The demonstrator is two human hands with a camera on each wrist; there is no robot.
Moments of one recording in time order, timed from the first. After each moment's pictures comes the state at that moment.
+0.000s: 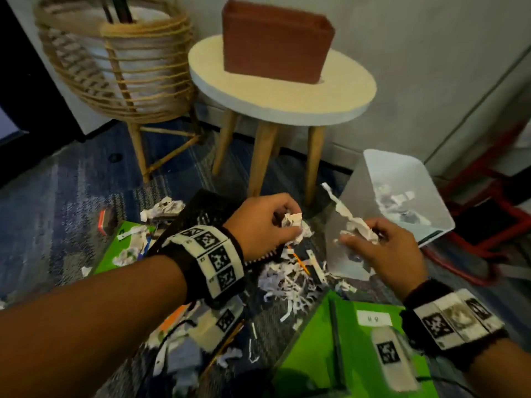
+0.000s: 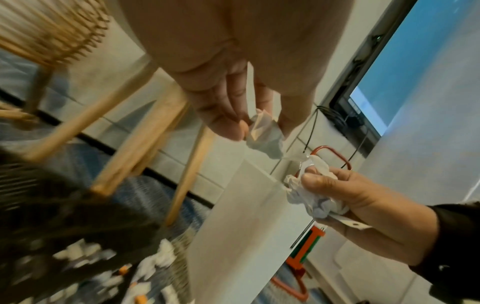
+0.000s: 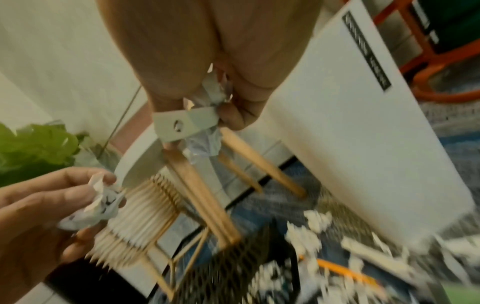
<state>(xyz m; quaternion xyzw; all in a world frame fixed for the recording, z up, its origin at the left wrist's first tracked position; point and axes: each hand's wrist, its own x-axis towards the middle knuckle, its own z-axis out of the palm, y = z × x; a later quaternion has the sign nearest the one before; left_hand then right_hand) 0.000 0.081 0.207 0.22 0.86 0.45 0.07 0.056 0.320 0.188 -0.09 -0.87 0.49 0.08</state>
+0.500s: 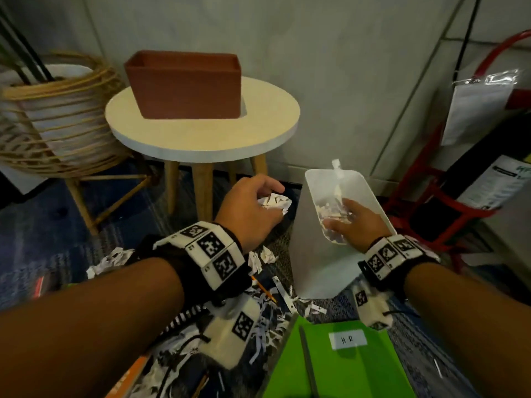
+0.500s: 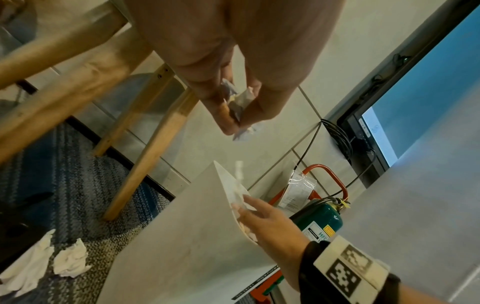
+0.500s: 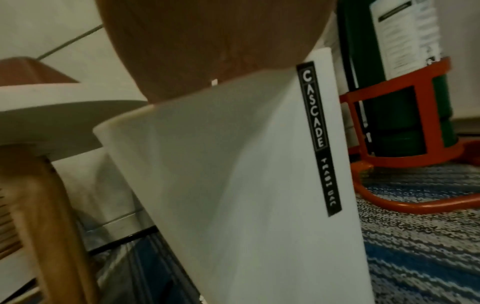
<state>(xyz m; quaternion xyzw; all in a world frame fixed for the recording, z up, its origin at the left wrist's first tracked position) -0.042 0.191 0.252 0.18 0.84 0.51 0.02 -0.033 0.448 0.170 -0.21 -0.90 0.38 0.03</state>
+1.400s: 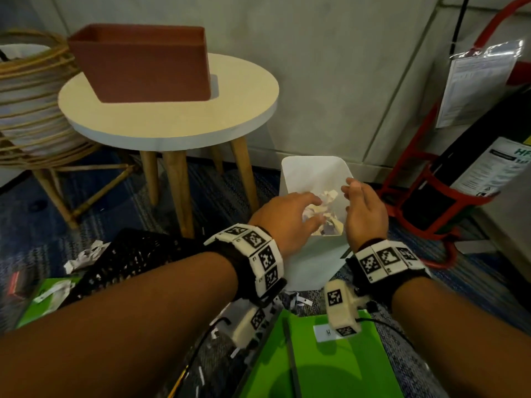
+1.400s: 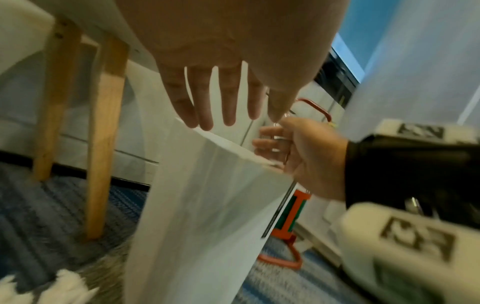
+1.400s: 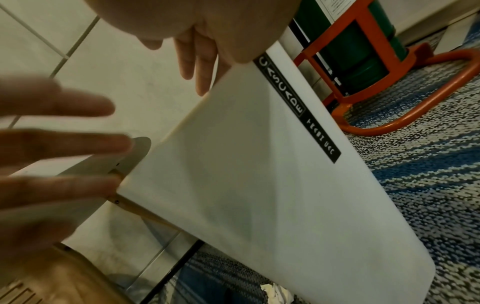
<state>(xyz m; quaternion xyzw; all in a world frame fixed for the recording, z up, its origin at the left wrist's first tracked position) -0.042 0.286 0.212 0.30 0.89 0.32 0.09 -0.022 0.456 0.164 -0.24 -0.76 0.55 0.26</state>
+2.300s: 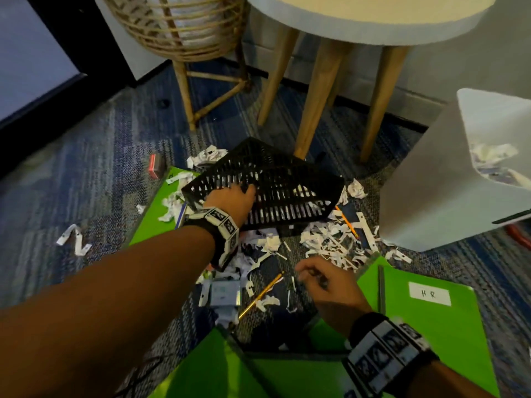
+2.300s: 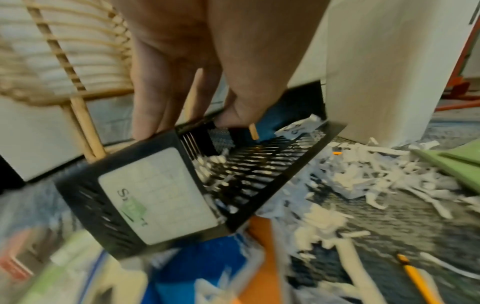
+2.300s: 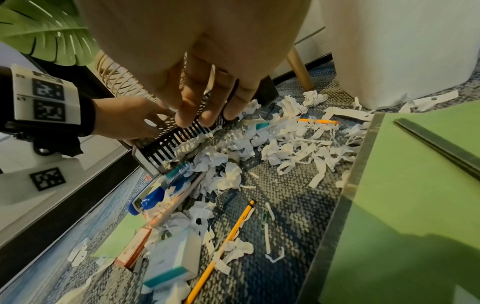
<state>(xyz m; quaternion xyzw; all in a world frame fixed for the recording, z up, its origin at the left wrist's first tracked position) -0.014 -0.015 0.078 0.12 0.97 -0.13 0.18 0.121 0.212 0.045 0.06 -0.86 0.48 -0.16</state>
